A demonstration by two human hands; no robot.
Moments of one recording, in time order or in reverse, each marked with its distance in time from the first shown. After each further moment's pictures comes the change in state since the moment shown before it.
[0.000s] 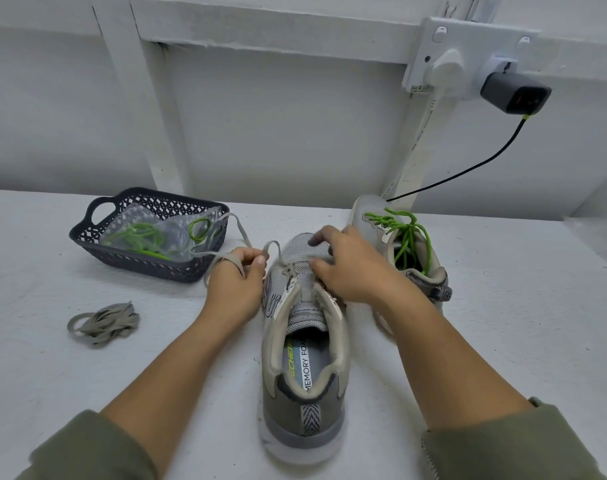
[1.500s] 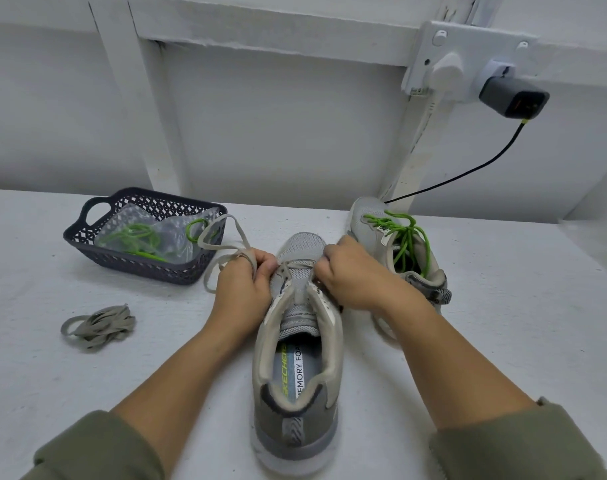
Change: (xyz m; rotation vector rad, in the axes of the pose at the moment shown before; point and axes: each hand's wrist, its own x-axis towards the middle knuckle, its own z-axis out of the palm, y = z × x) left_hand -0.004 0.000 0.008 0.218 0.053 0.251; right_hand -0.002 -0.005 0.000 -0.182 -0.082 0.007
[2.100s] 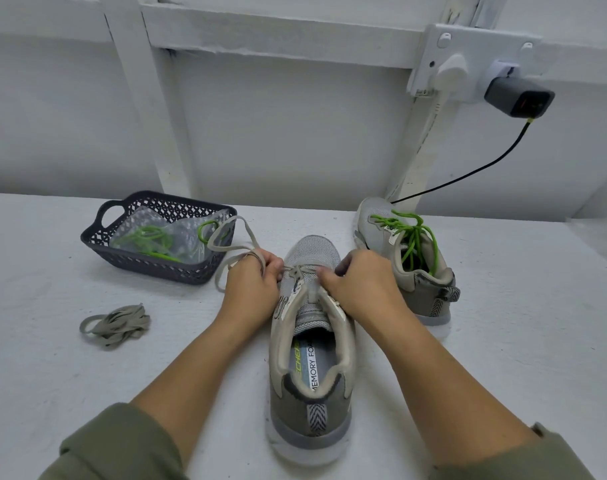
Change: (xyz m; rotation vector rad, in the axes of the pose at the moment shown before) left_hand 0.007 0.000 -0.001 0.094 -0.041 -0.070; right_hand -0.012 -0.009 0.018 0.232 0.259 0.323
